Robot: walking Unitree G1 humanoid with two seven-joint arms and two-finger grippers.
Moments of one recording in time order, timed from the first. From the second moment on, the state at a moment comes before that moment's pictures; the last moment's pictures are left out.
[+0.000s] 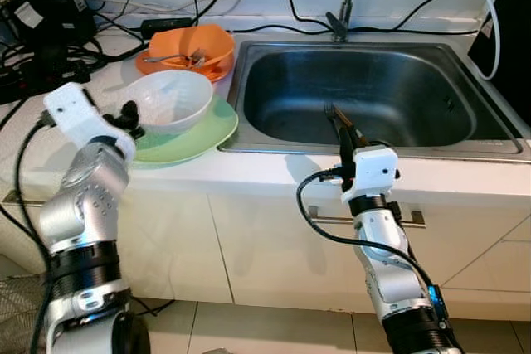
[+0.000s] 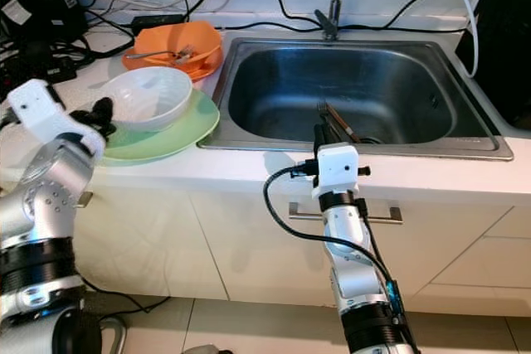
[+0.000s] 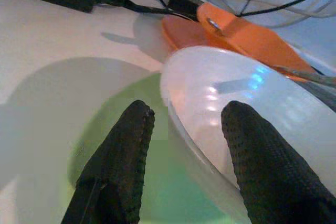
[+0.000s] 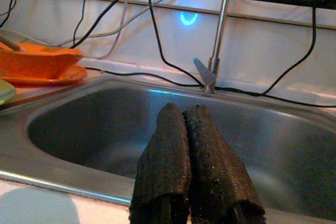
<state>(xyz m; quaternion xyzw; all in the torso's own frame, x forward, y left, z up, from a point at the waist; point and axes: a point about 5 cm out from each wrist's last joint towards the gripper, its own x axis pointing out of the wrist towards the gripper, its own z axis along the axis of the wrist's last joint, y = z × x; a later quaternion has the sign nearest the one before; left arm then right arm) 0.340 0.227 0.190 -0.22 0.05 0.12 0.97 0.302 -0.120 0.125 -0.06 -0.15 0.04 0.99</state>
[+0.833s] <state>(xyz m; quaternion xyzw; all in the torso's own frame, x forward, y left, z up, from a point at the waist) 0.347 0.185 0.164 -0.31 0.12 0.07 0.94 0.303 -0.119 0.123 -0.06 -0.14 0.05 0.99</state>
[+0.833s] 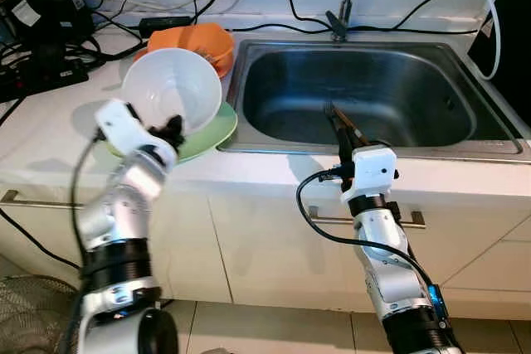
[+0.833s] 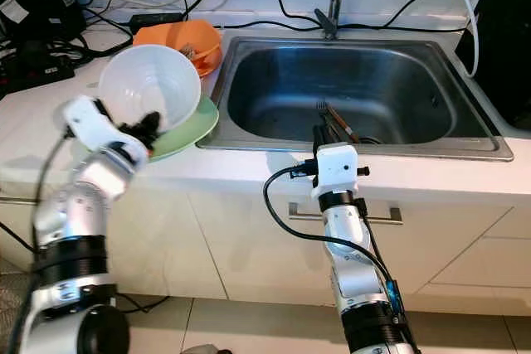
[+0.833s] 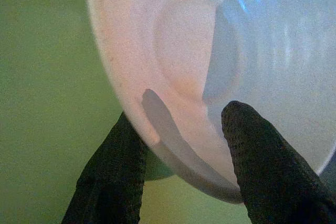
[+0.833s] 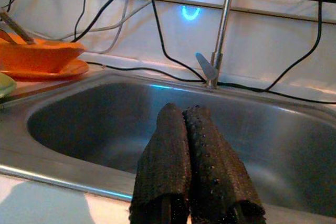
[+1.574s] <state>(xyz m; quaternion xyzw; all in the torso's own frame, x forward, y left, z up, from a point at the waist) 0.348 0.186 0.166 -0.30 0.10 0.08 0.94 0.303 -0.119 0.123 -0.06 -0.14 0.05 0.99</state>
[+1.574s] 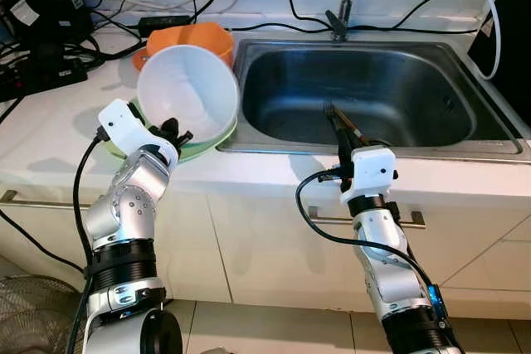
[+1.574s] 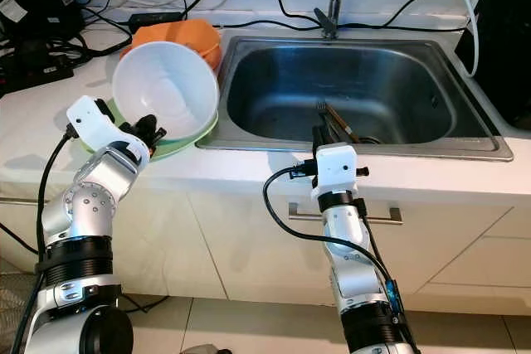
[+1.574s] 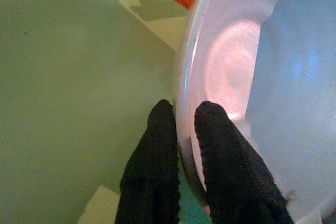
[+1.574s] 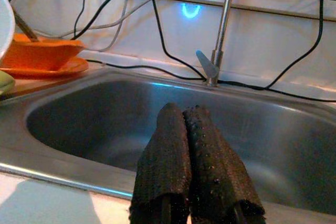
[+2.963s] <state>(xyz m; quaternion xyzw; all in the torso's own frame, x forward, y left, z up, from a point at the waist) 0.334 0.120 0.232 -0.28 -0.15 -0.08 0.94 0.325 -0.125 0.154 0.01 -0.14 0.05 0.99</state>
